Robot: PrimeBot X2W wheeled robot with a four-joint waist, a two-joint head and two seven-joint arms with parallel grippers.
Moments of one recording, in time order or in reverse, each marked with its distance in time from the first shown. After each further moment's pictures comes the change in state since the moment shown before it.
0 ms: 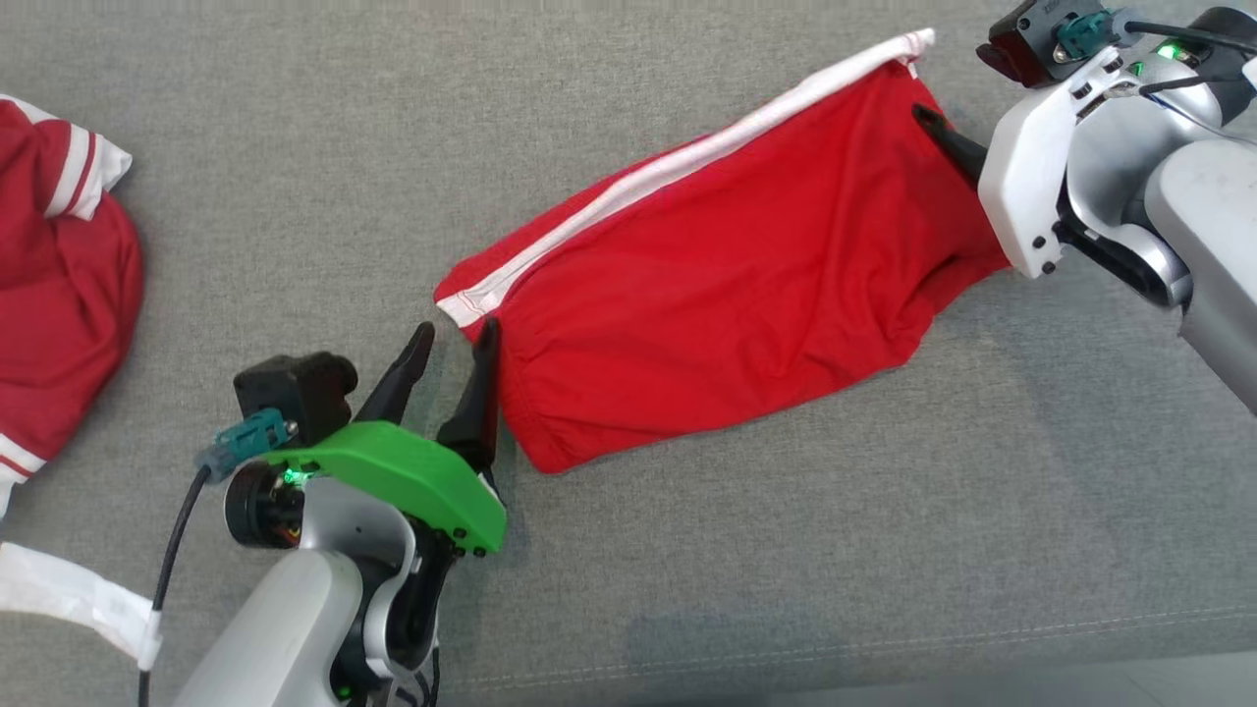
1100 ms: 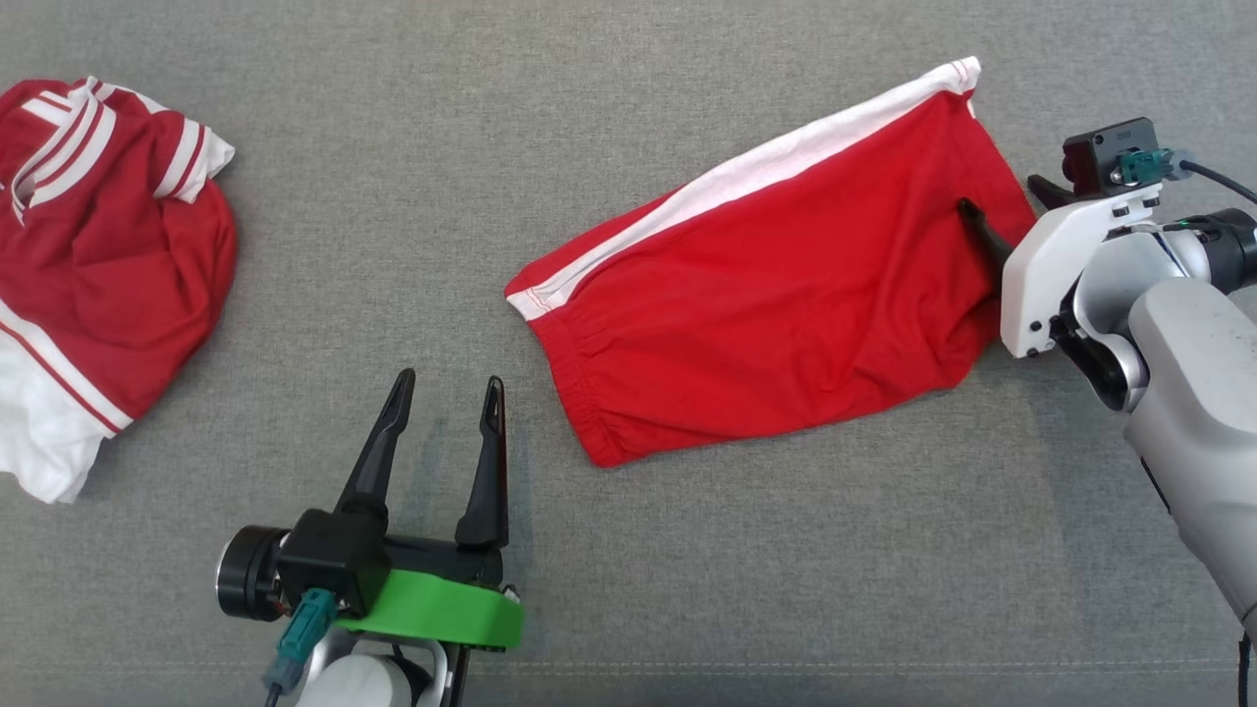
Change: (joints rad) left arm 0.192 -0.013 -0.009 -0.019 0.359 -0.003 -0.348; right arm 0.285 0.211 -0.452 0.270 -0.146 0.000 -0.149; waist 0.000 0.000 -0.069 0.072
